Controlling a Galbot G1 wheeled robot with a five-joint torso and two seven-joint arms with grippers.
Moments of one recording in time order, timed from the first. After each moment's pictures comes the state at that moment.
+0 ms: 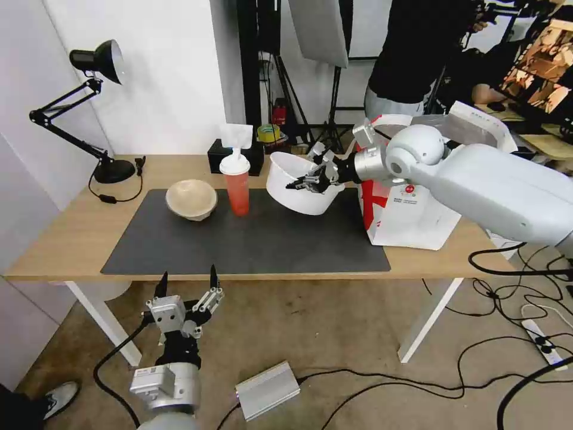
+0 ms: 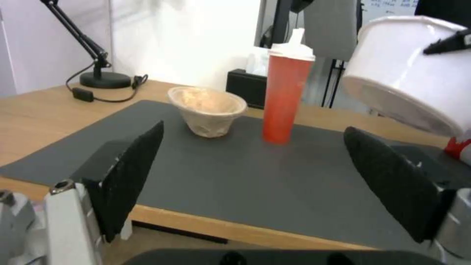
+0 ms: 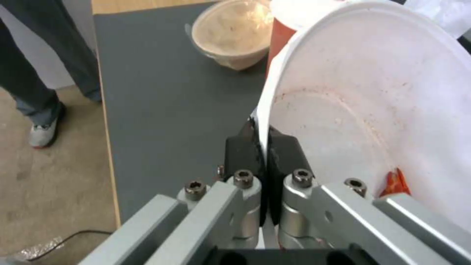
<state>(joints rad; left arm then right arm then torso) 1.70 -1.38 -0.32 -2.32 -0.10 -0.02 -0.40 0.38 0.86 -0.92 1.36 1.09 -0.43 -0.63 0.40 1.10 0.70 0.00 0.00</state>
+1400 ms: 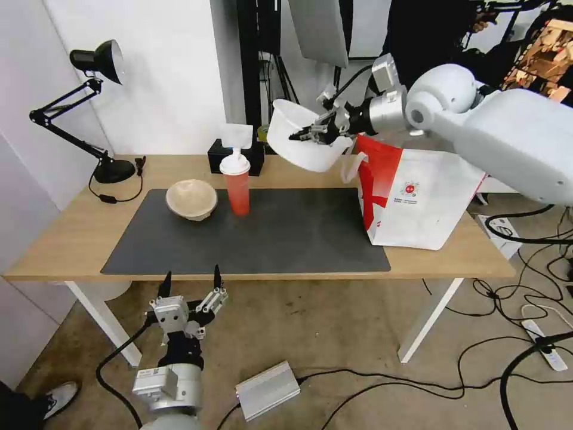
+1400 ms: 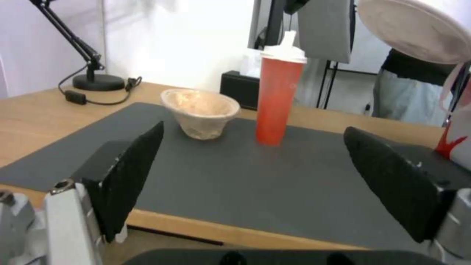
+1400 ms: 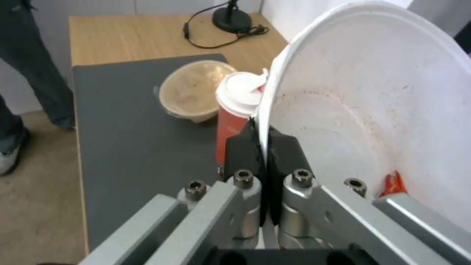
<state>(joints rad) 1.69 -1.37 -0.31 -2.33 -0.11 -0.02 -0.40 0.56 0.85 -0.93 1.32 1.15 -0.42 -0.63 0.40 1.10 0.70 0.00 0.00</state>
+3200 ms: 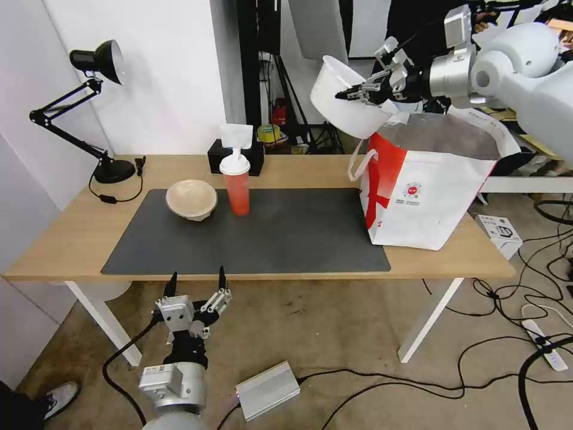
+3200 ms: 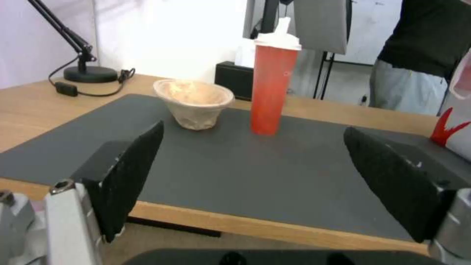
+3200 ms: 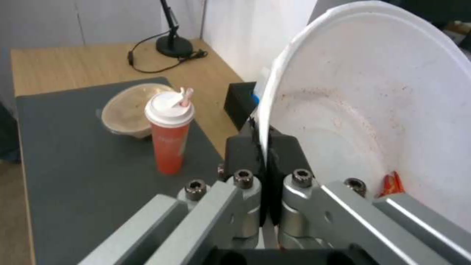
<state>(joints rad) 1.69 -1.36 -0.29 -2.31 -0.11 0.00 -0.41 0.62 0.74 -0.89 1.23 1.17 -0.39 -0.68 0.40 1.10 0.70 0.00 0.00</state>
